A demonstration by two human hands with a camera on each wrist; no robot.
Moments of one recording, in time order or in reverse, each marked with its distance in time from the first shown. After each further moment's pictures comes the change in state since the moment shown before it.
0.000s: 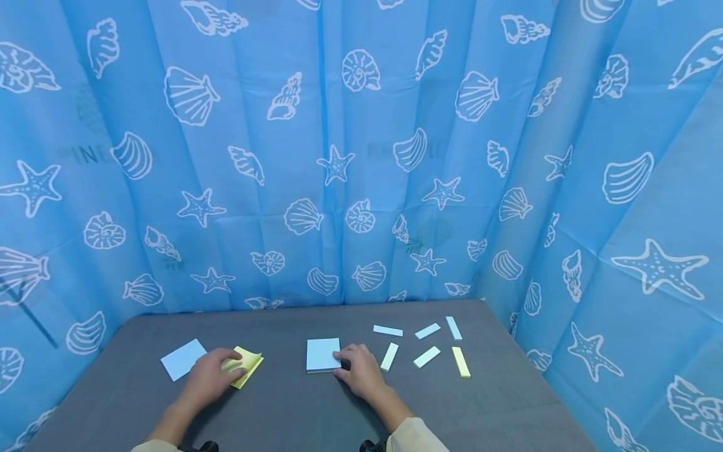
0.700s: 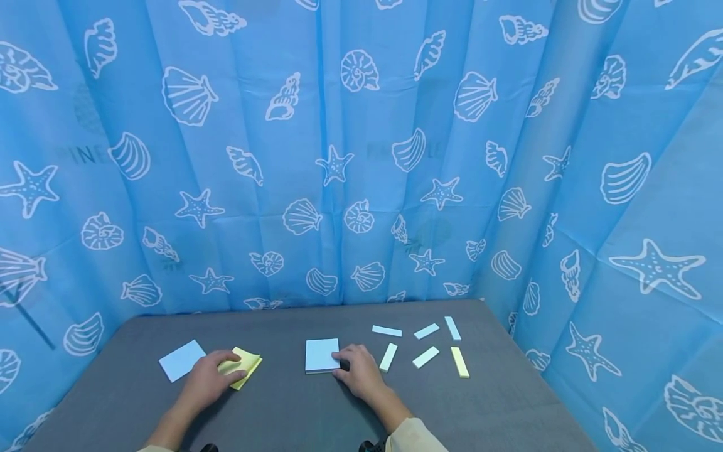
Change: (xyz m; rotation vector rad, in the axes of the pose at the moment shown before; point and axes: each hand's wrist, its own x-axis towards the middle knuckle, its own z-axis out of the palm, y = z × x) left_hand -0.006 0.001 -0.002 -0.079 0.005 0.017; right_hand 0.002 0.002 0.002 -0.006 0.001 -0.006
